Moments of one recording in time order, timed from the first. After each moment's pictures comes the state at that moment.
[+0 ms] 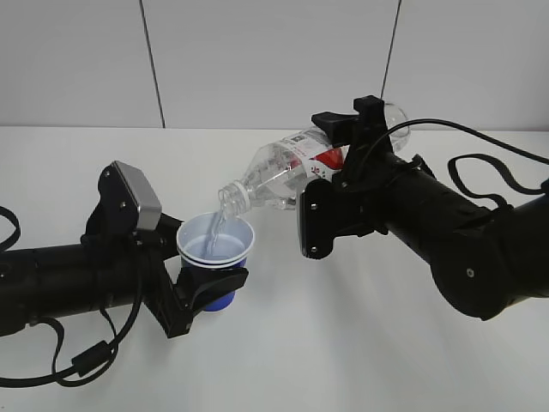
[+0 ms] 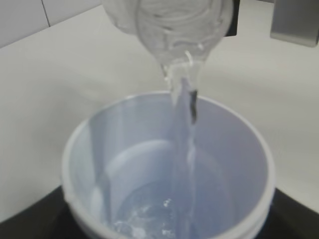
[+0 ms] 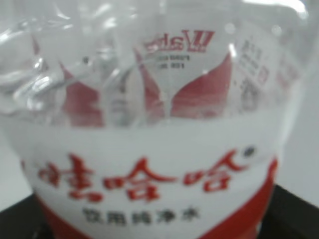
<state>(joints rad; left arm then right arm) -0.43 1.88 -0.54 0.71 -0.97 -0.25 0.55 1.84 -0.76 0.18 -0.89 -1.76</state>
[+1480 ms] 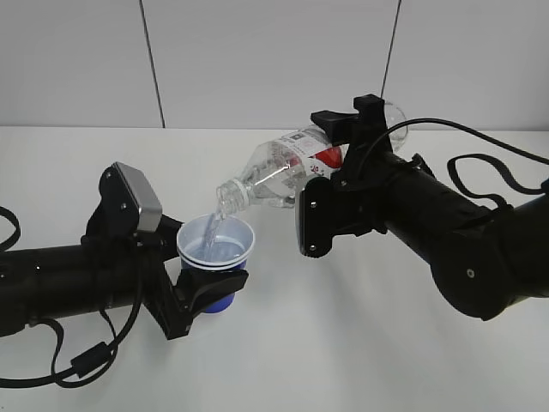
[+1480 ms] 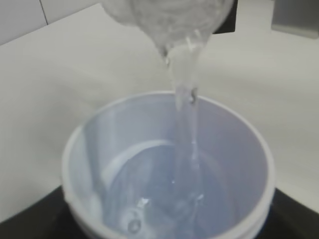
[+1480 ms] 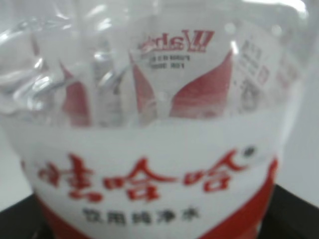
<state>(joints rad) -0.43 1.88 -0.54 0.71 -0.96 -0.25 0.55 1.84 -0.76 0.17 -0.89 -1.71</state>
